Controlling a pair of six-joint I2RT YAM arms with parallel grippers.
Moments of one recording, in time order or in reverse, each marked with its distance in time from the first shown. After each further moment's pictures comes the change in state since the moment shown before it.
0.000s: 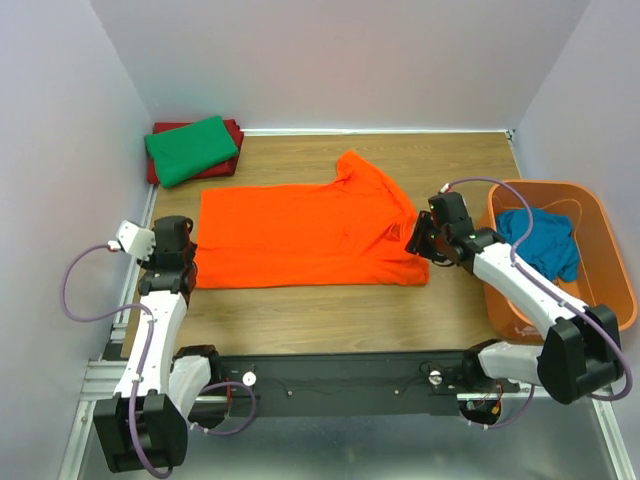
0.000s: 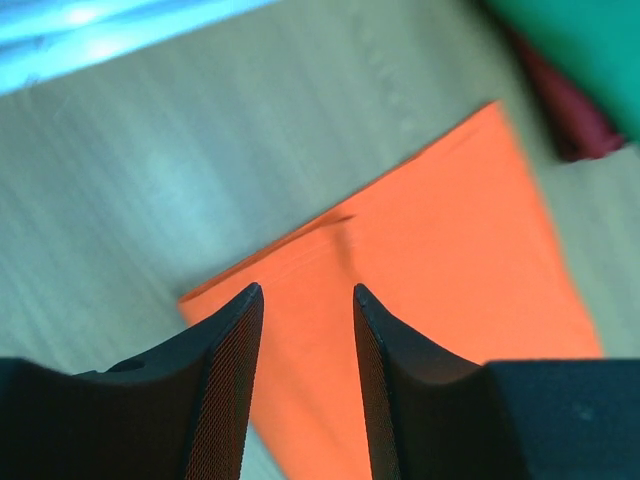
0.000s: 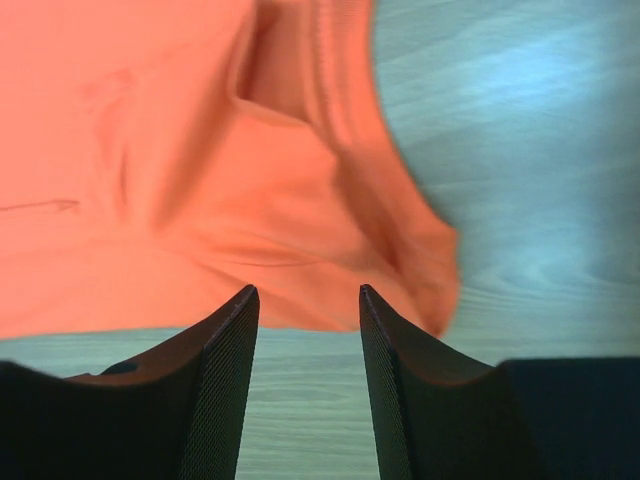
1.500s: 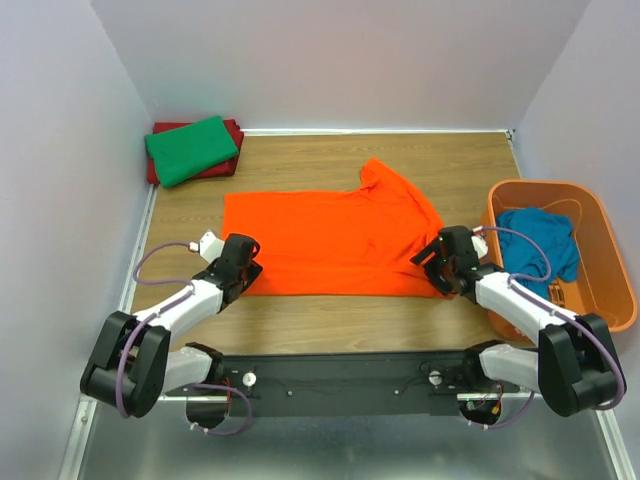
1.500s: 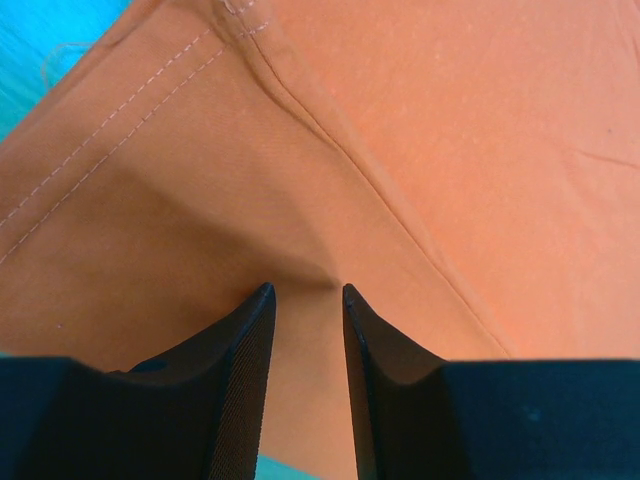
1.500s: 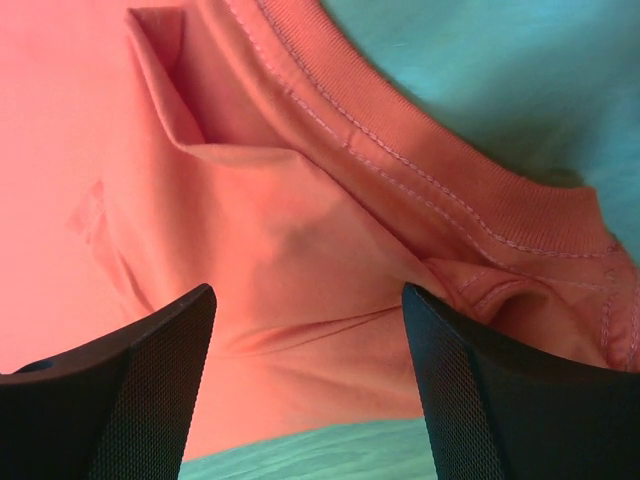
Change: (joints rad) left arm -0.440 0.314 -0.172 0.334 0.169 -0.171; right arm -0.073 -0.047 -0.352 0.290 0.055 0.479
